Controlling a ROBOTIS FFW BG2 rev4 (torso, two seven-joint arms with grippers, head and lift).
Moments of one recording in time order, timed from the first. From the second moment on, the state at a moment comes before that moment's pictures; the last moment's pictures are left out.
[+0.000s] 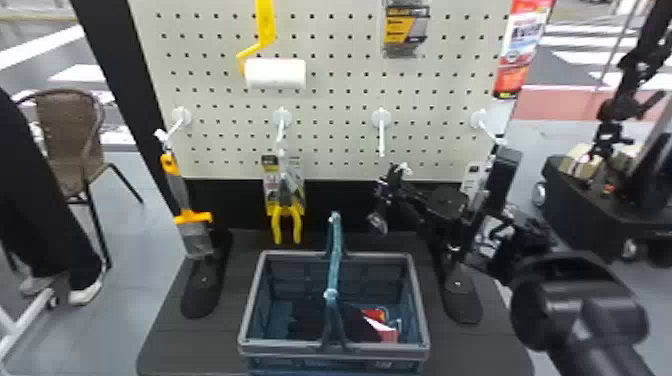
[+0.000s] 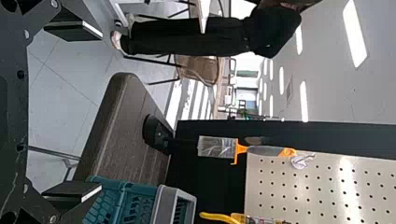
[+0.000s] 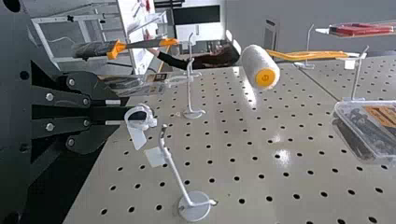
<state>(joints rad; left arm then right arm) 0.72 0.01 -0.30 -1.55 -0.11 -0.70 0.75 -0.36 -0.17 0.16 -1.37 -0.36 0.09 0.85</state>
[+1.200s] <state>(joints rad) 0.71 0.02 -0.30 -1.55 -0.09 -0.70 0.74 -0.13 -0.13 0.07 -1.38 -0.47 0.12 0.81</state>
